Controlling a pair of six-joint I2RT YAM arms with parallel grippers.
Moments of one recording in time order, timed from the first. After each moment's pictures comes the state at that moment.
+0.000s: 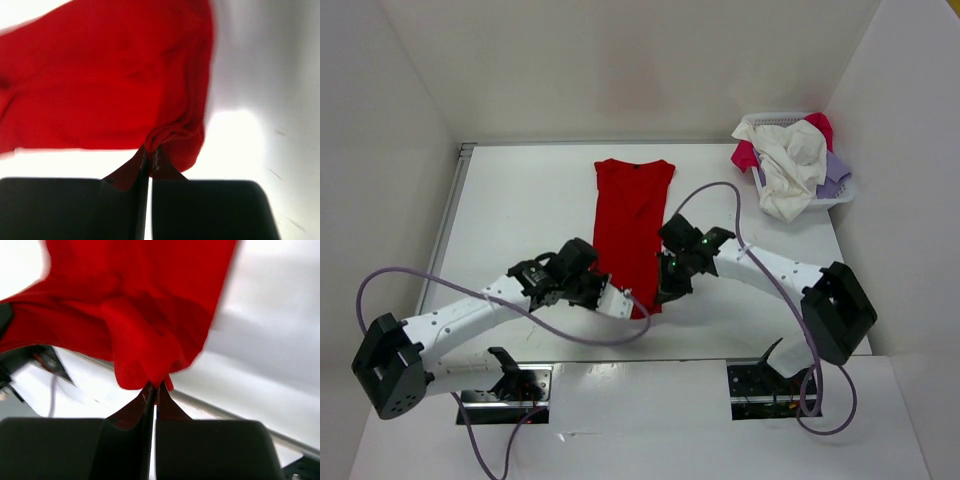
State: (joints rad) left arm -0.80 1.15 0.75 -0.60 0.24 1.09; right arm 0.76 1.48 0.97 -0.68 -0.27 0.79
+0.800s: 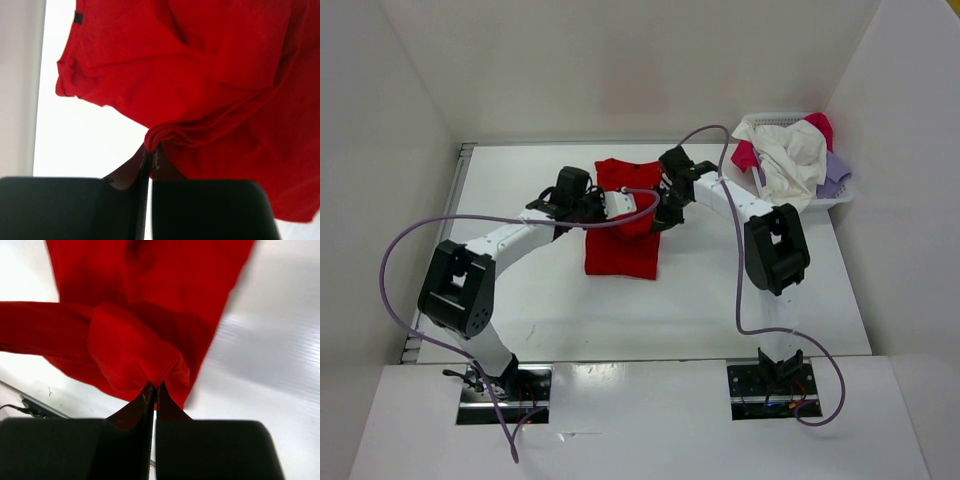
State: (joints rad) left arm -0.40 1.67 1.16 -0.19 0.25 0.91; right arm 0.47 2.04 1.67 -0.77 -0.28 0.52
